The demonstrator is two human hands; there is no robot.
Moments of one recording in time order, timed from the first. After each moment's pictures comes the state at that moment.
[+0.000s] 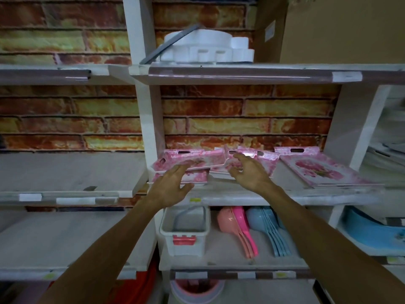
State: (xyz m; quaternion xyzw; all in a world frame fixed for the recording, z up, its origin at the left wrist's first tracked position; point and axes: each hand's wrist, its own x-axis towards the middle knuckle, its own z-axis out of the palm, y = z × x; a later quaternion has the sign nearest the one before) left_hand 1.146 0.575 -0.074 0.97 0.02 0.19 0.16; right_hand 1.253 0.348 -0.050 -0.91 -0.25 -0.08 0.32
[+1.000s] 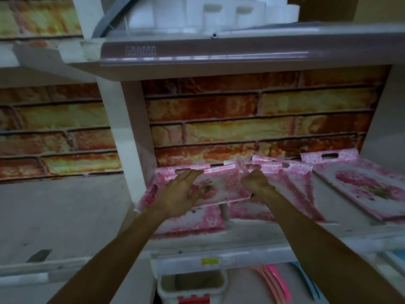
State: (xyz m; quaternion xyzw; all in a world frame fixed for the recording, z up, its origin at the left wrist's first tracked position) left_hand 1.377 0.690 -0.094 0.97 -0.09 0.18 0.16; right_hand 1.500 0.470 -0.099 -0.86 0.00 0.07 0.50
